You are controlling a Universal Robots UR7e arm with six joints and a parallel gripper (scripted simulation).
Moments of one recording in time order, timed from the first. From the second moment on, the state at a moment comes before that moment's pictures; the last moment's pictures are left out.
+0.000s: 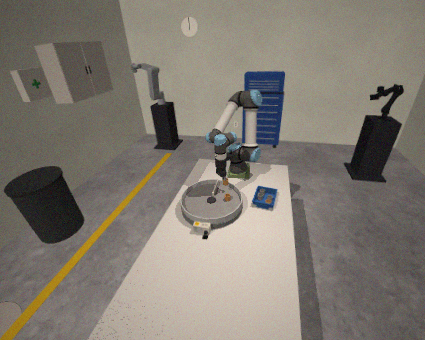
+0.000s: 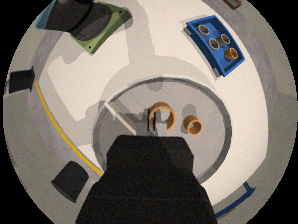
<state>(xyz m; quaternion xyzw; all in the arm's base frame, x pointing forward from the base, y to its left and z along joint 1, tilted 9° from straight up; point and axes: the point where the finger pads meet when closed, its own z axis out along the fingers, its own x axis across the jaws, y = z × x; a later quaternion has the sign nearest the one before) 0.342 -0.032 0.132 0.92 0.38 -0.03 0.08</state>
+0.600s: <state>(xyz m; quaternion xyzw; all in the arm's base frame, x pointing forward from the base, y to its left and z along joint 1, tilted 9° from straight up) 0.356 -0.105 0.144 0.92 0.38 -0.03 0.08</state>
